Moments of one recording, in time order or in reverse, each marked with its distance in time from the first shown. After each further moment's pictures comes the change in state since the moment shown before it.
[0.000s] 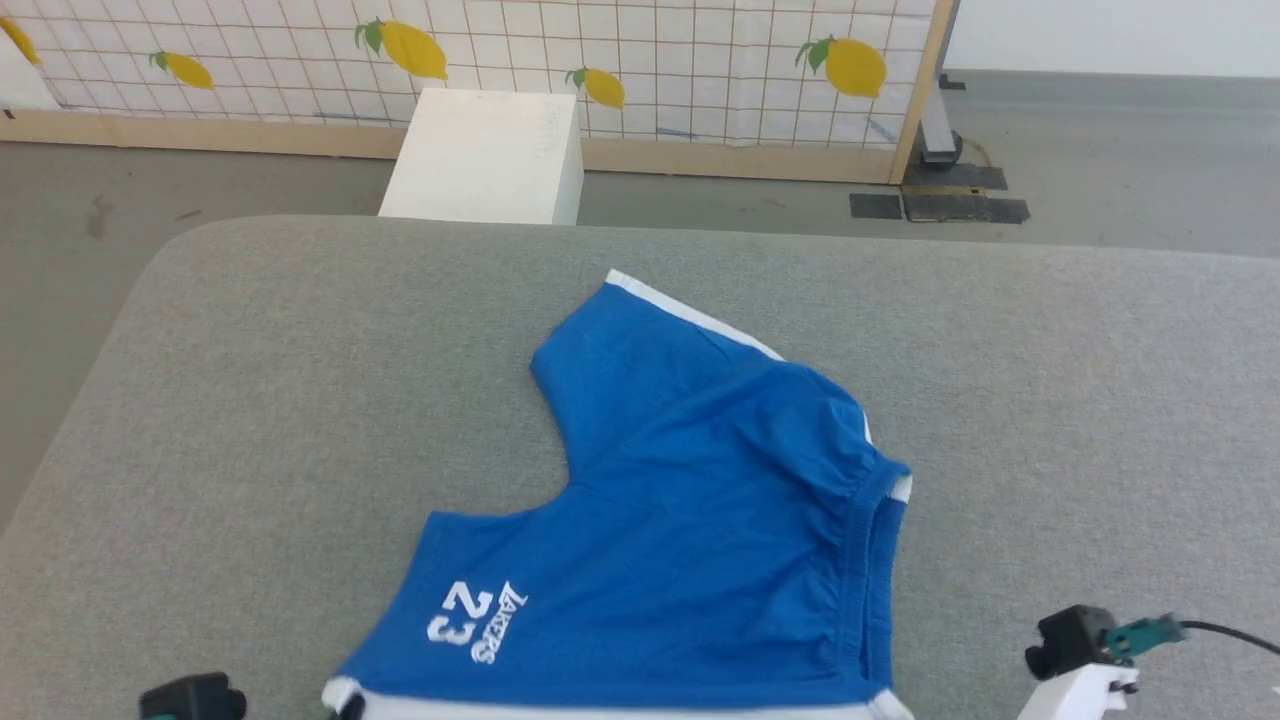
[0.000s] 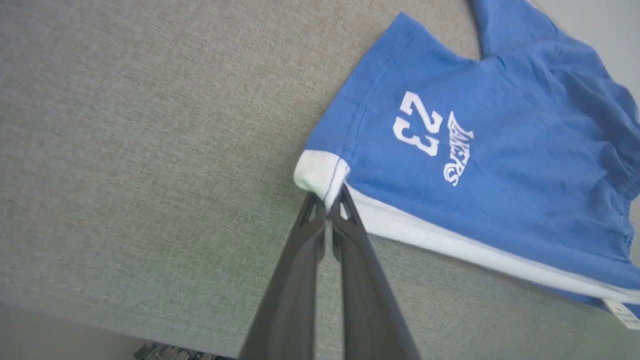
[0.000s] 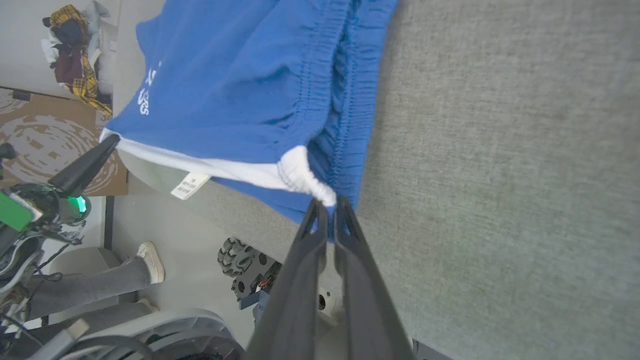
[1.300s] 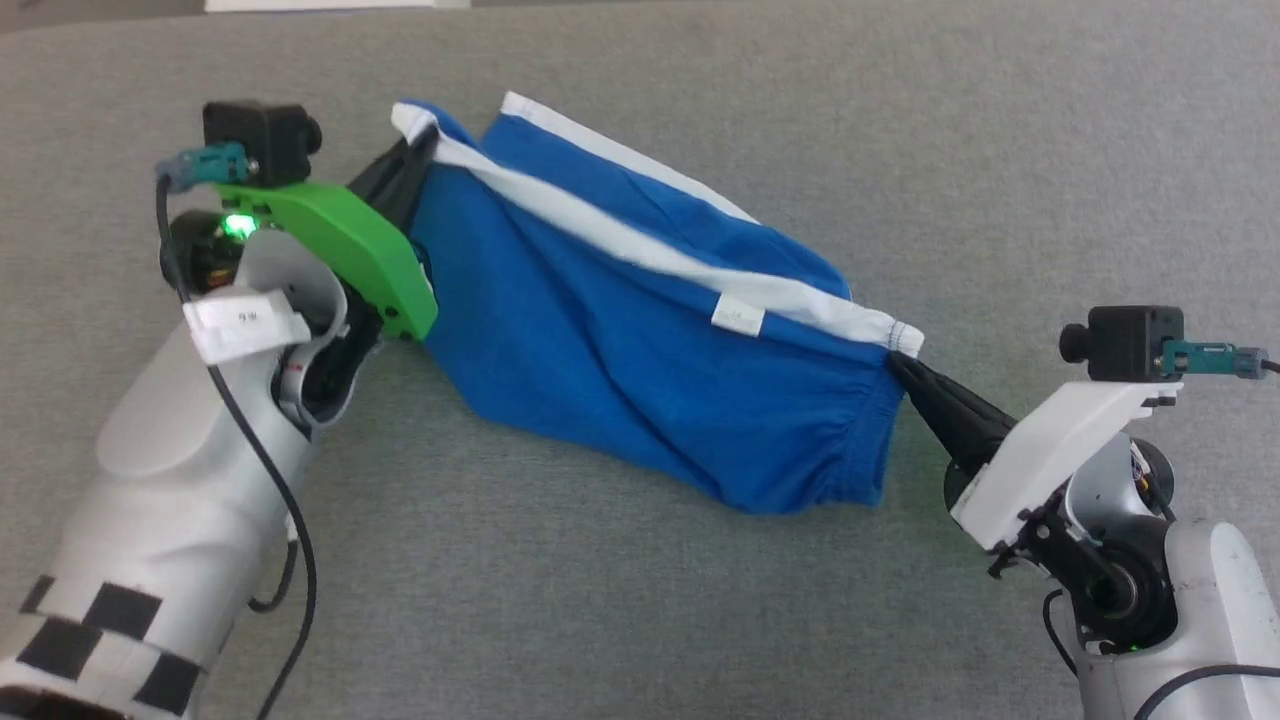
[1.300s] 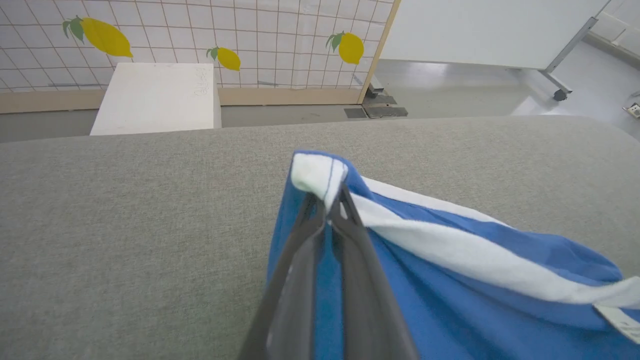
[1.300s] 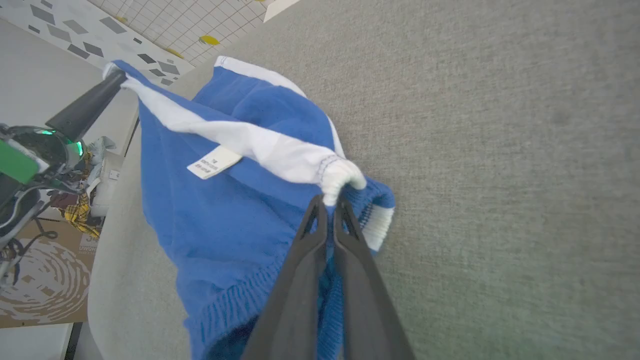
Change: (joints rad) left arm -1.052 -0.178 -0.160 0.621 0.255 -0.427 -0.076; right arm -0.459 0.066 -0.002 0.050 -0.085 -0.001 -0.294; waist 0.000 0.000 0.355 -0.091
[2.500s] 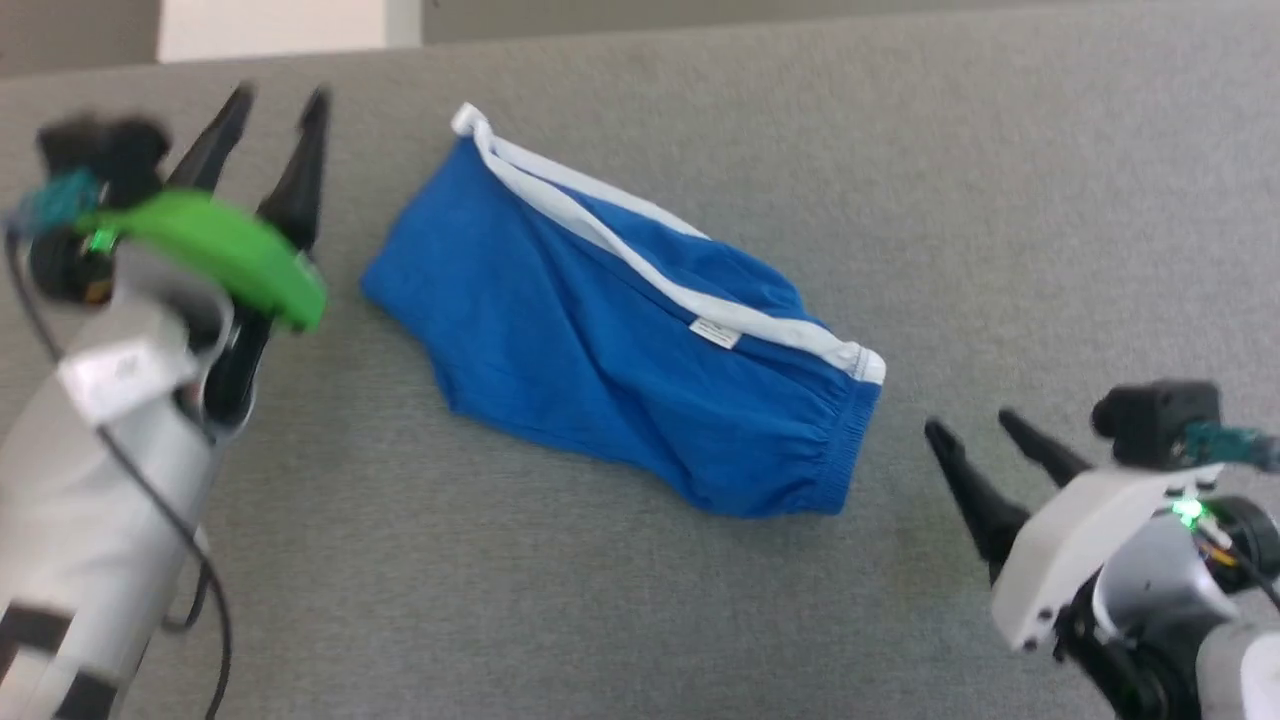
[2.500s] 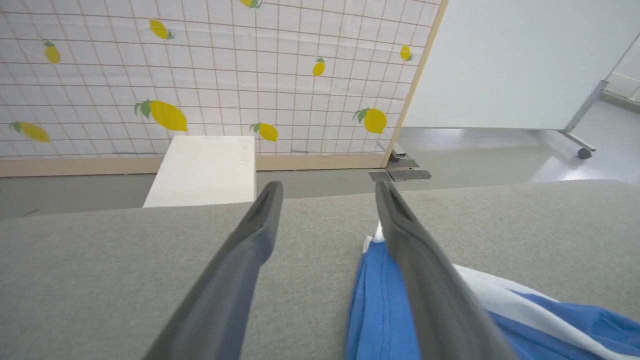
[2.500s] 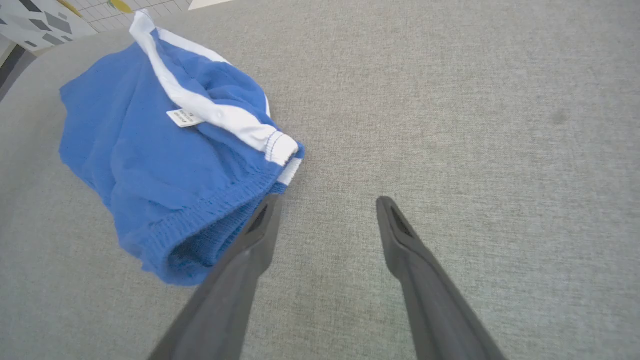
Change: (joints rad) left arm -0.017 0.091 0.014 0.096 -0.024 -0.011 -0.238; right arm 0.186 -0.002 -0.016 -0.258 -0.332 0.000 0.047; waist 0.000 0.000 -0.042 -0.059
